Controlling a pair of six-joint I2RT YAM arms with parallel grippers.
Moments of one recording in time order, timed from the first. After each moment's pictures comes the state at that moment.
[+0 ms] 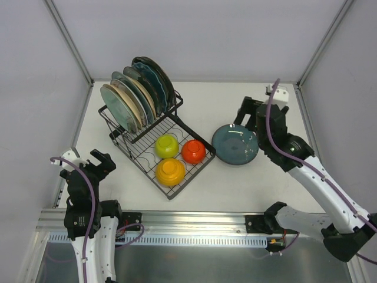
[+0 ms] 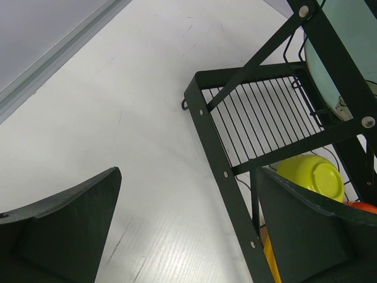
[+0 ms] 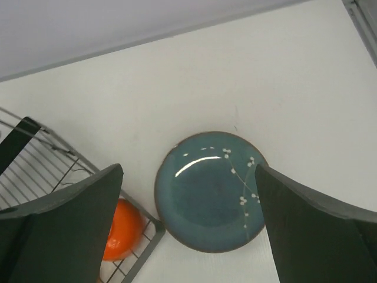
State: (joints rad) left arm 0.16 0.12 0.62 -0.80 -0.19 -0.42; right arm 0.68 1.05 1.20 -0.51 0.65 0.43
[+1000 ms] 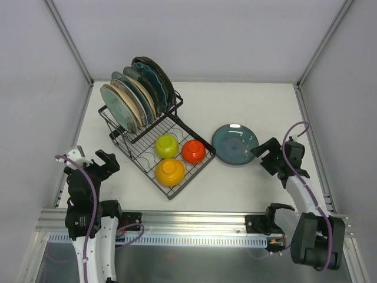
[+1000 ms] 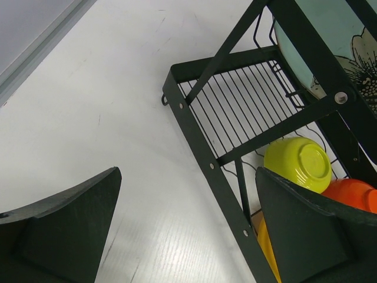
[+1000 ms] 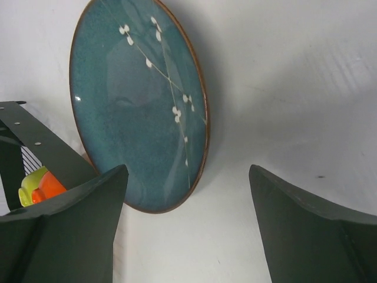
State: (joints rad) left arm 0.16 0.11 0.60 -0.77 -0.08 -0.38; right arm -0.12 0.93 0.40 -0.18 -0.27 0.74
